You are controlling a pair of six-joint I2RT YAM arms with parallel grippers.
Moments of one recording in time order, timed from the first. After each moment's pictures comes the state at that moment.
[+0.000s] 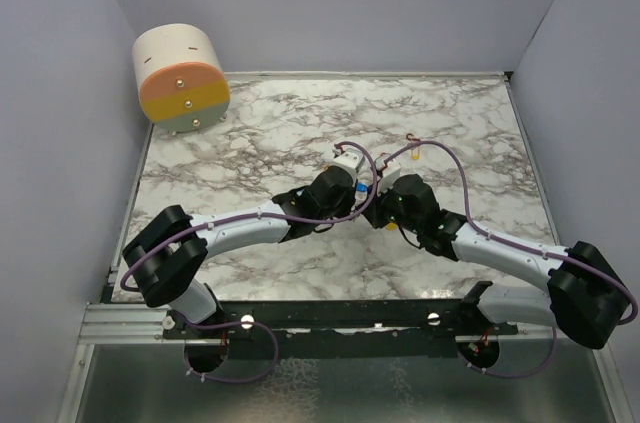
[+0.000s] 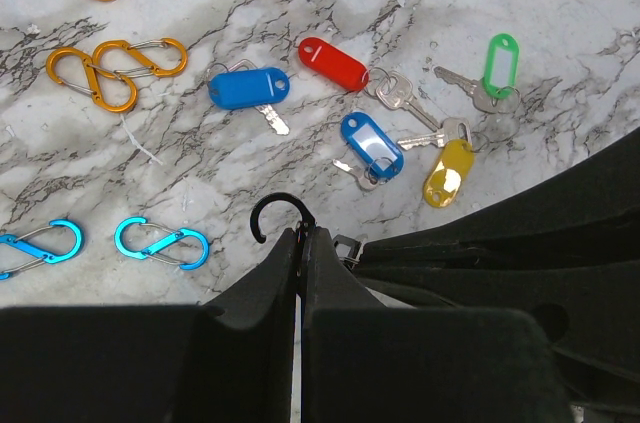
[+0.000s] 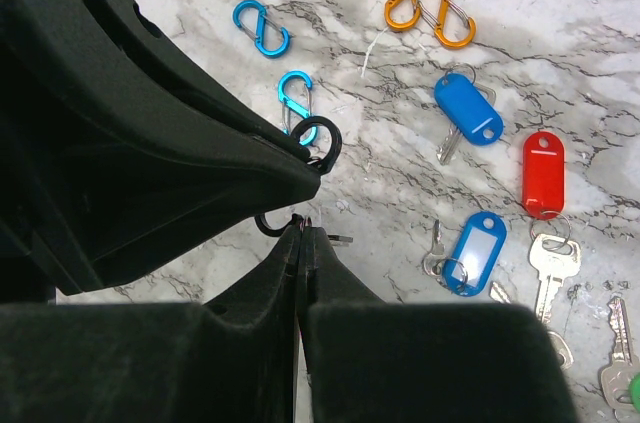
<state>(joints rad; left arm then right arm) -0.96 1.54 0.91 0.04 -0.22 -0.42 0.77 1.20 0.54 0.18 -0.01 0.23</state>
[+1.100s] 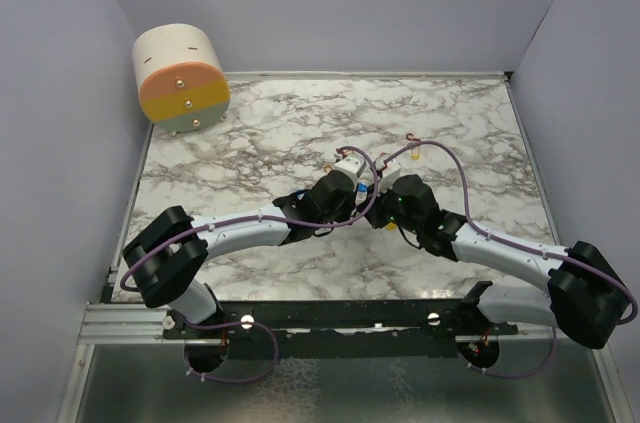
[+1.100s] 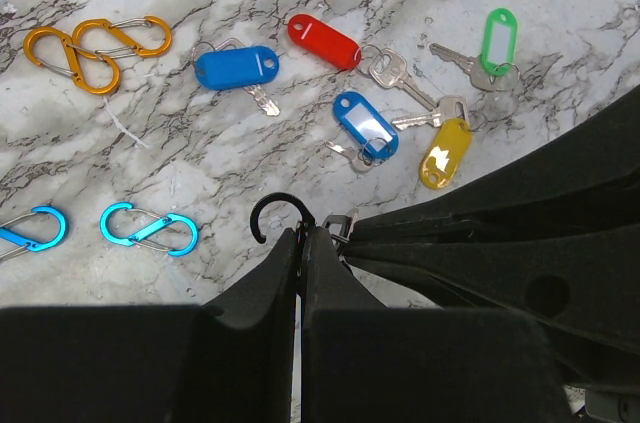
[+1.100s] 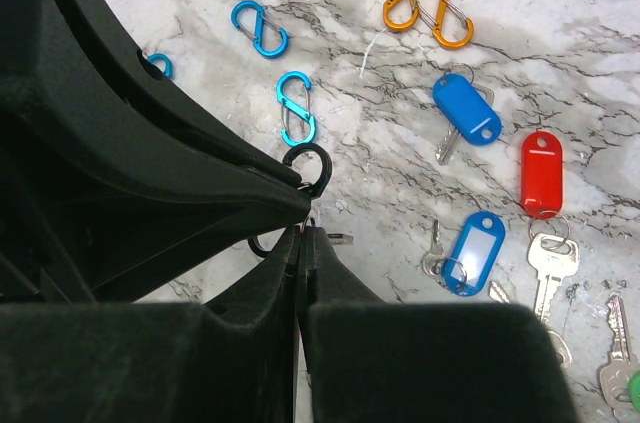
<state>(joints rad) -0.98 1.54 0.89 0.04 -0.22 -0.42 0.77 1.20 0.54 0.18 0.00 0.23</state>
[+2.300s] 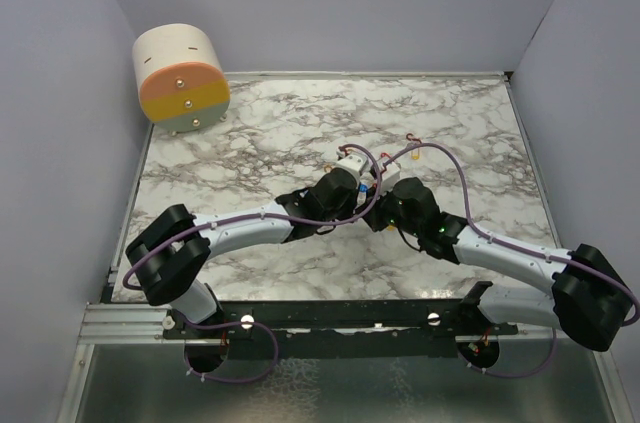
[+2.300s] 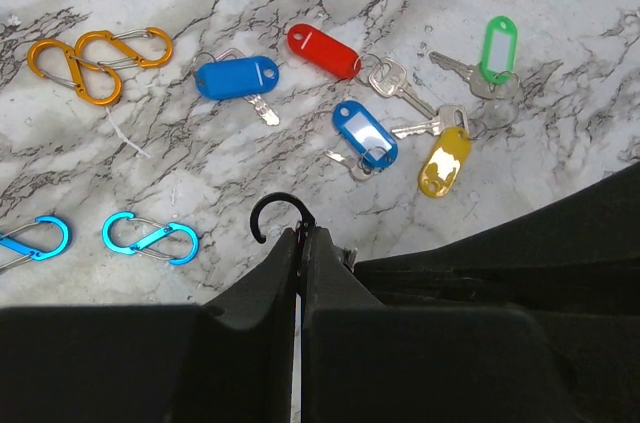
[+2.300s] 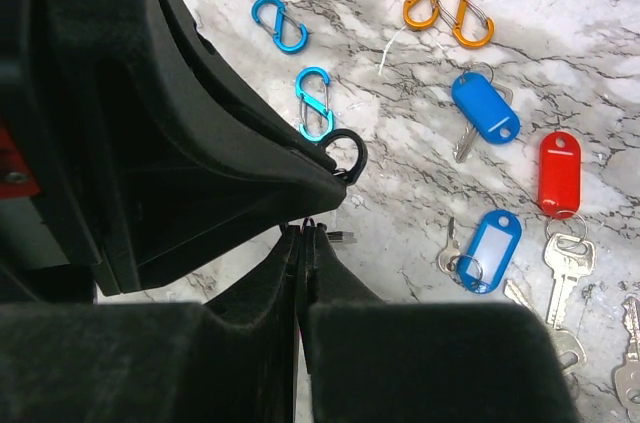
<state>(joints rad) -0.98 1.55 0.92 0.01 -0.23 -0.41 0.79 1.17 0.53 0.17 -0.01 0.24</state>
